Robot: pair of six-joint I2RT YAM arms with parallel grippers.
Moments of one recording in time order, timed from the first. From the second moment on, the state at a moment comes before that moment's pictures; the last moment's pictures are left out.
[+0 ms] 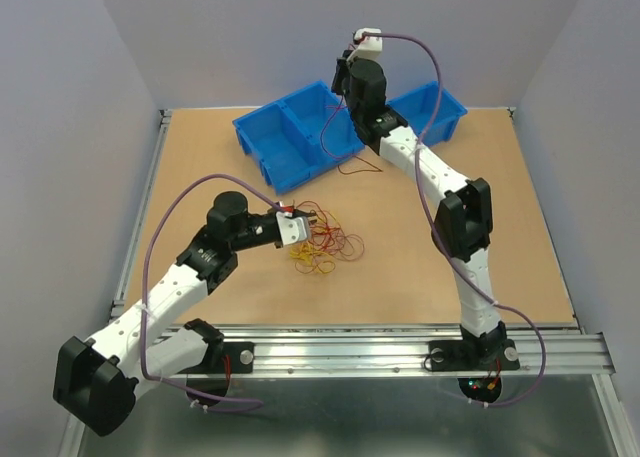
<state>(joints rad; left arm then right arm) -0.55 0.92 0.64 0.07 0.65 0.65 0.54 2.19 2.16 0.13 0.41 0.20</state>
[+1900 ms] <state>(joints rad) -0.55 1.03 0.64 0.17 0.49 0.57 0.38 2.60 2.43 -0.05 -0.43 0.37</state>
